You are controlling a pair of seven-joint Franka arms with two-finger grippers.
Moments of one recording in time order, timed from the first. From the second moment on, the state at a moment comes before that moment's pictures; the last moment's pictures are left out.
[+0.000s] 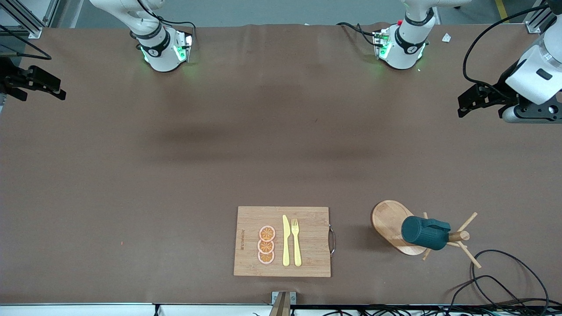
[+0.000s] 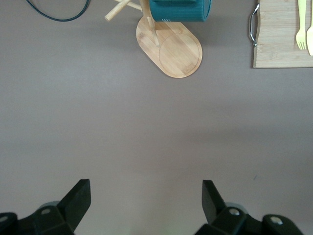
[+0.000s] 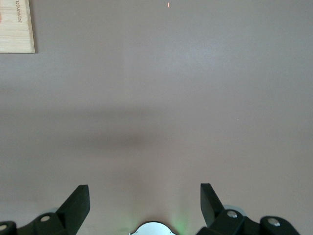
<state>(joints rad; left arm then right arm) -0.05 -0.01 -0.09 -1.57 0.00 1.56 -0.10 -0.02 -0.09 -0.03 -1.60 0.02 1.43 -0.06</state>
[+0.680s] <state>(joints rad) -0.04 0.02 -0.07 -1.53 0.00 1.59 -0.14 -0.03 -0.09 -0.04 -1.60 0.02 1.43 -0.06</state>
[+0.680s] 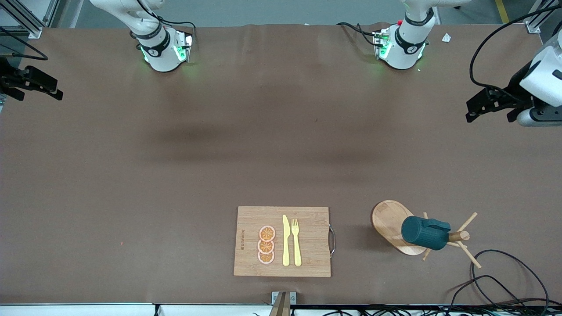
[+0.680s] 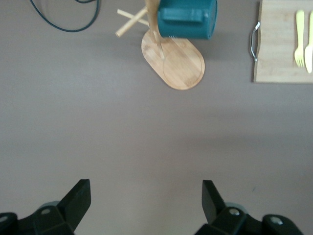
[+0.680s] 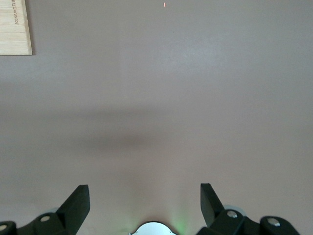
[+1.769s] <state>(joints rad) 0.00 0.28 -0.08 -1.52 -0.24 2.05 -0.99 -0.04 -0.09 -0.04 -1.60 0.03 1.43 -0.06</state>
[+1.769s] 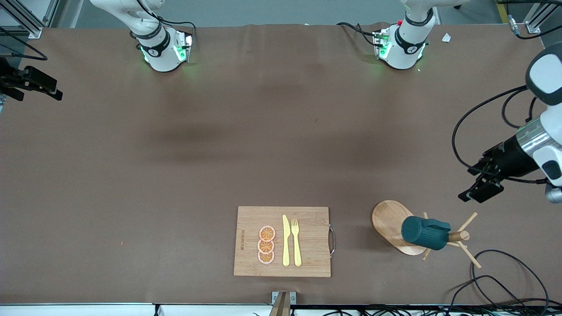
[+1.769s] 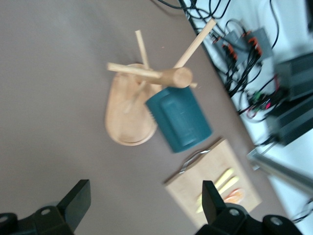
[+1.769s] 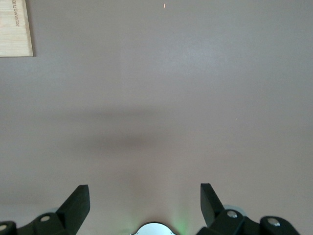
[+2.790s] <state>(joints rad) -0.04 0.41 -0.08 -1.52 -0.40 2.31 -1.31 -0.04 -0.09 -0.03 -1.60 0.03 1.44 -0.06</state>
